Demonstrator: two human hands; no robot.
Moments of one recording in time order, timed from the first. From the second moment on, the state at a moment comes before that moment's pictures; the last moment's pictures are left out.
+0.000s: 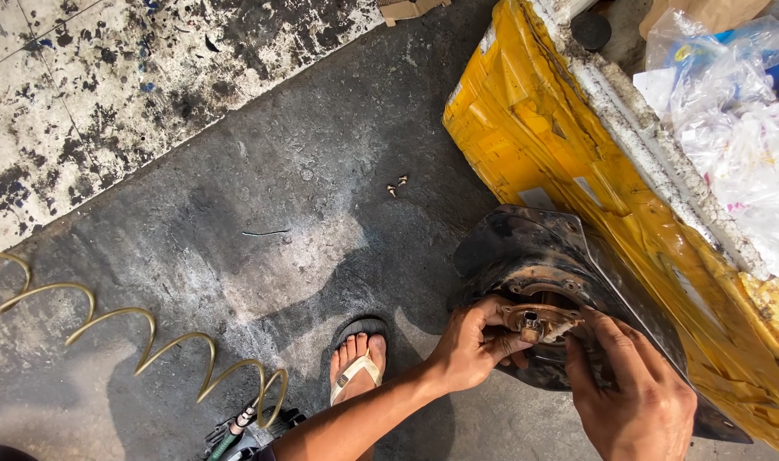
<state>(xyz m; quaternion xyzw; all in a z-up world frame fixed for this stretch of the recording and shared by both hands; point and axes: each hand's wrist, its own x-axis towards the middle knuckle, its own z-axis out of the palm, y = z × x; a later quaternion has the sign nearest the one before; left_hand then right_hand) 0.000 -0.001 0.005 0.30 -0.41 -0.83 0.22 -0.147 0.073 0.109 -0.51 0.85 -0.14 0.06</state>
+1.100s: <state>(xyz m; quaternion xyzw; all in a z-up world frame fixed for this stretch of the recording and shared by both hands) 0.009 -0.025 0.016 0.33 -0.58 -0.73 0.14 -0.153 0.072 0.111 -0.49 0.85 -0.16 0.11</state>
